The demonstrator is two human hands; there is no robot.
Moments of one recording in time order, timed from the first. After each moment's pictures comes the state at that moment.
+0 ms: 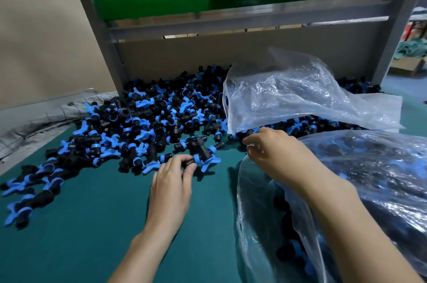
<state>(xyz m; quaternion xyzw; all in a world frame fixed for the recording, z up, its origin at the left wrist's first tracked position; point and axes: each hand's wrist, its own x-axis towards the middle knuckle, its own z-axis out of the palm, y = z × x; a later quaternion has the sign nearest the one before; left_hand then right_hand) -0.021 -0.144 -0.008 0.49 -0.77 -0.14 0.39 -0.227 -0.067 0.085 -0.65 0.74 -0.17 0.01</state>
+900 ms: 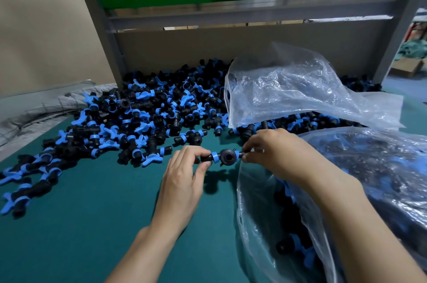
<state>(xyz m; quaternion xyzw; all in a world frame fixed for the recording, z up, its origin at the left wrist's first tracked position) -0.030 -0.133 -0.007 0.34 -0.81 -0.12 0.46 -0.231 -0.068 0.085 -0.68 0.72 -0.13 0.05</state>
